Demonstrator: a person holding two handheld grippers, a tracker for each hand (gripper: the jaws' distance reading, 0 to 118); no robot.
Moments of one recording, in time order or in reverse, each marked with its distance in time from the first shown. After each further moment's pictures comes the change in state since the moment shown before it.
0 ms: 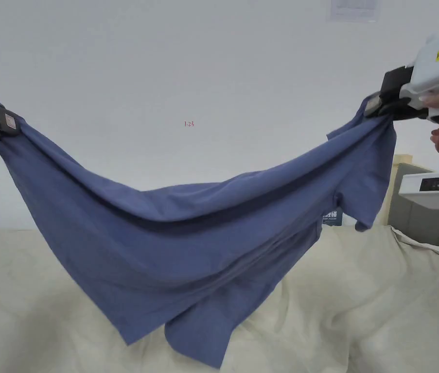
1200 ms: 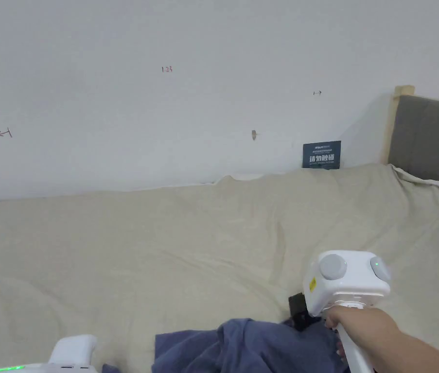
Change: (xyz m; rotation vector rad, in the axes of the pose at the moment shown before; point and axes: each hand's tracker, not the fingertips) left arm 0.051 -0.380 -0.076 -0.793 -0.013 -0.037; right arm 0.125 -0.367 -0.229 -0.797 -0.307 0.094
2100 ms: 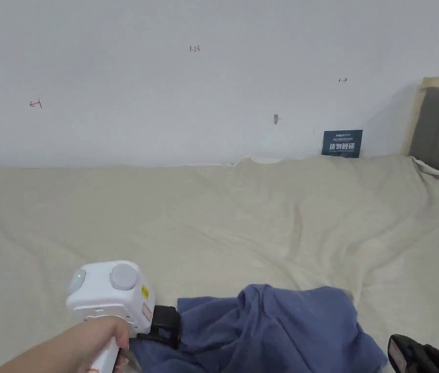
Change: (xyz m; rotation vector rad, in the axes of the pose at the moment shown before) left arm -0.017 0.054 -0.092 -0.347 0.152 0.040; right arm -0.009 -0.273 0.201 0.800 0.092 0.035
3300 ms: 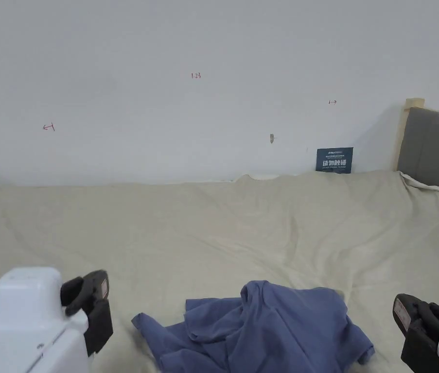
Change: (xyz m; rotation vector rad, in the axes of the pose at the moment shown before) left arm 0.021 -0.260 0.224 1.123 0.076 -0.081; right arm -0.024 0.024 0.066 0.159 -0.015 -0.008
